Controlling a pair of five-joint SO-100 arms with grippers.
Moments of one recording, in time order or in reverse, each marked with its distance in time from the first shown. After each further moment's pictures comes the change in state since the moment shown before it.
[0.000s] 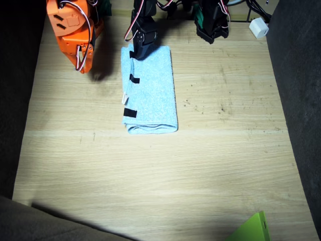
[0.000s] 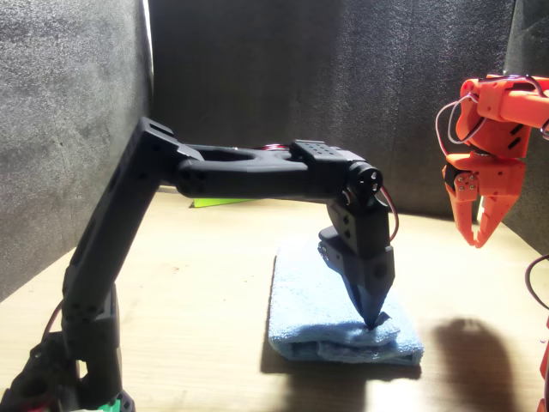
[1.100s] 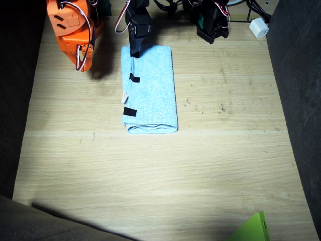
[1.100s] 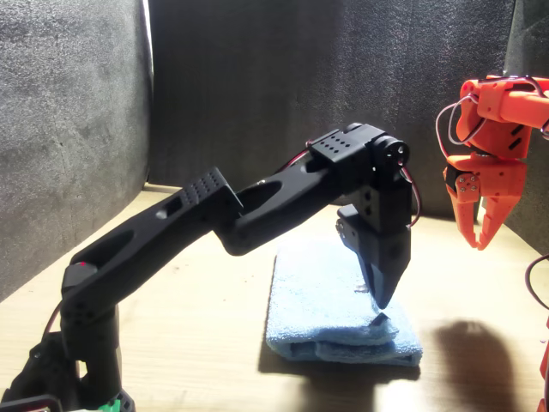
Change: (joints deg) arm 0 -0.7 -27.0 -59.0 33.0 6.5; arm 1 0.0 0.1 0.4 1.1 0.0
